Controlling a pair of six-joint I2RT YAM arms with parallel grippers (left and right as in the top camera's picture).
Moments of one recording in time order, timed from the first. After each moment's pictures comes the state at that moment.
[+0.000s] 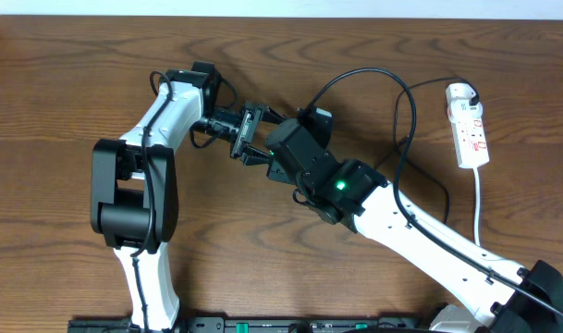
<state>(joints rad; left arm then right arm) -0.16 2.11 1.56 -1.15 1.28 -0.70 0.84 1.56 1.25 -0.58 0.24 0.99</state>
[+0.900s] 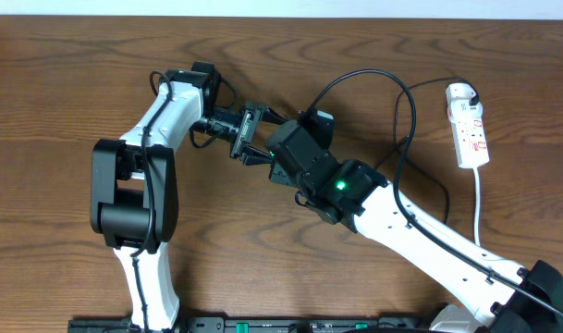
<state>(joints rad) -0.16 2.11 1.56 -1.15 1.28 -0.70 0.84 1.56 1.25 -0.61 0.24 0.99</state>
